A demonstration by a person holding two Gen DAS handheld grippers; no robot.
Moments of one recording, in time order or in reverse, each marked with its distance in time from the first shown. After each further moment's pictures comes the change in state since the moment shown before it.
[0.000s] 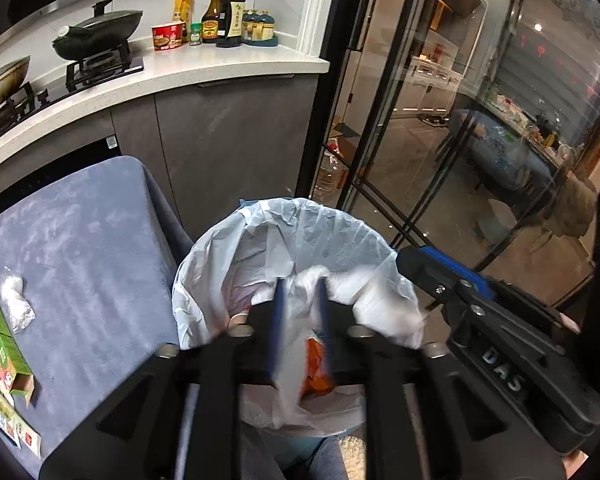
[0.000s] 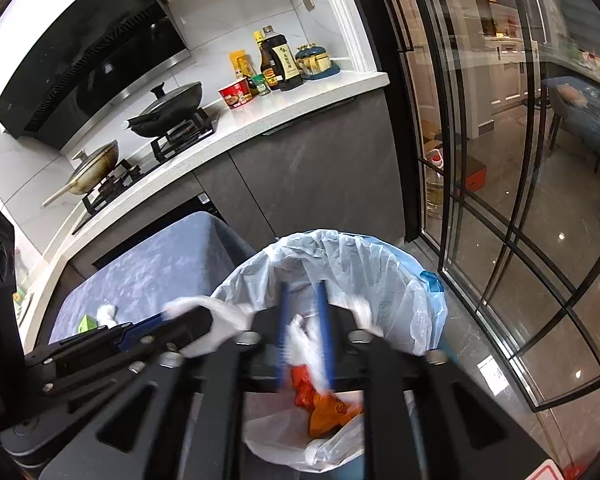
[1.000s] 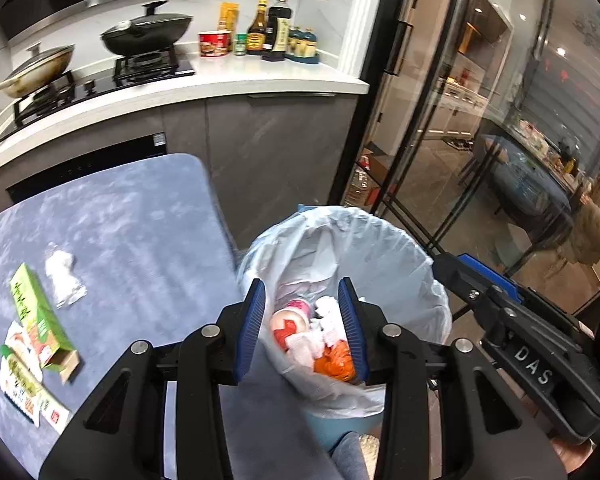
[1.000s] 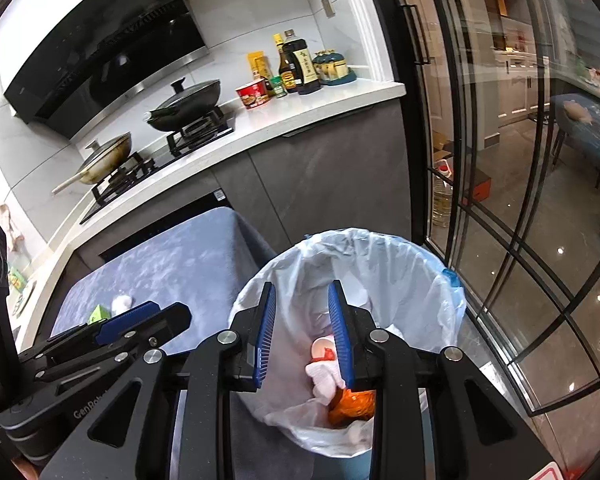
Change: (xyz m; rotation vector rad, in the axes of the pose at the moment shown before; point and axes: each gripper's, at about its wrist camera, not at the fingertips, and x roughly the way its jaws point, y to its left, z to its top) left arm -0.049 0.050 -0.016 -0.085 -0.058 0.072; right arm -0.020 0.042 -0.012 -0.054 -0.010 0.008
